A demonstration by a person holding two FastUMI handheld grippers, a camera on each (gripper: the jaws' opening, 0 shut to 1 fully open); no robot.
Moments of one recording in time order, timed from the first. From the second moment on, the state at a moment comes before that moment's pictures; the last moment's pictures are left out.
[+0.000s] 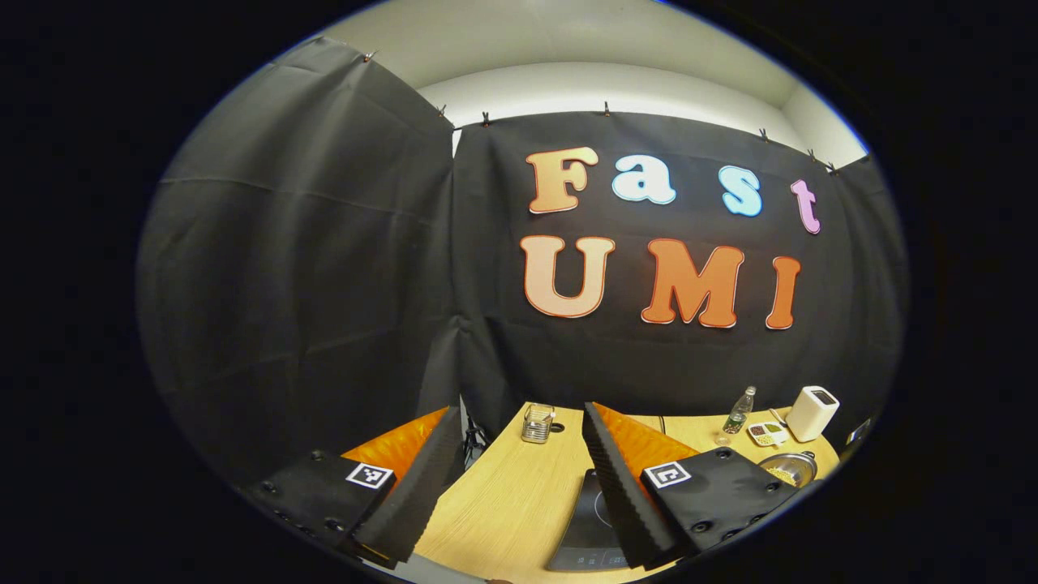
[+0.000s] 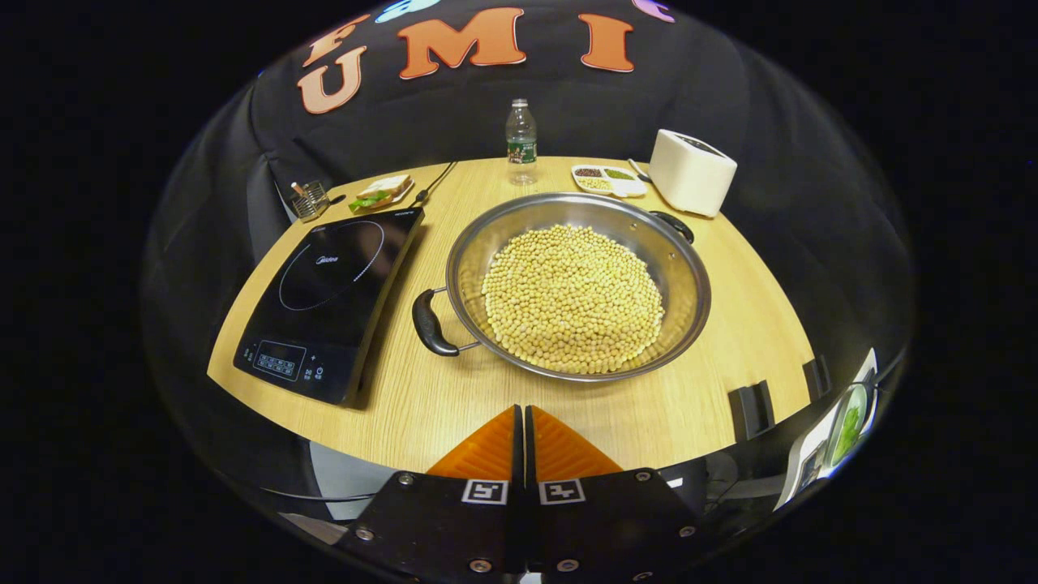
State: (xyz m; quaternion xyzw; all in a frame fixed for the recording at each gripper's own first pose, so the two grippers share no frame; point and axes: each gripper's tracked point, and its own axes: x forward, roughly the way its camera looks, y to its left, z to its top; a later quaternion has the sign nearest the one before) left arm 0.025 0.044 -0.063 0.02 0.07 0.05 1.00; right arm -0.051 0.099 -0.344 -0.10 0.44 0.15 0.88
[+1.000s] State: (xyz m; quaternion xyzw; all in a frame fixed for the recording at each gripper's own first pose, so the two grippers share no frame) left arm 0.024 0.095 -0.093 0.03 0.11 0.11 0.99; right arm -0.024 0.166 -0.375 -0.12 0.48 0.19 0.85
